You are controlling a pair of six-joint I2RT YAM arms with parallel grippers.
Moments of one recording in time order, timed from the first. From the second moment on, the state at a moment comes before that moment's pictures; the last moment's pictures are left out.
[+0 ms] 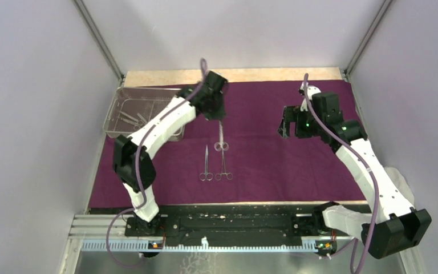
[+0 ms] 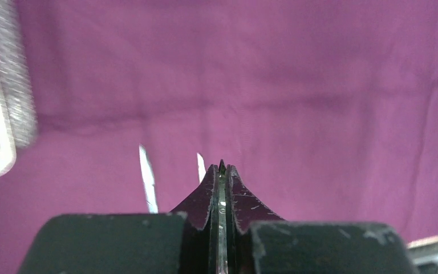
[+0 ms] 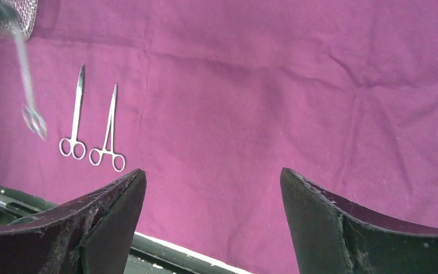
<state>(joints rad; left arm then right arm) -0.55 1.80 1.75 -0.85 -0.13 -0.58 0.30 1.11 1.13 -0.76 -0.14 0.21</state>
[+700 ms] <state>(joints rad) -0.91 2.00 1.62 -0.78 -0.20 -0.83 0.33 0.96 1.17 -0.89 -0.07 0.29</state>
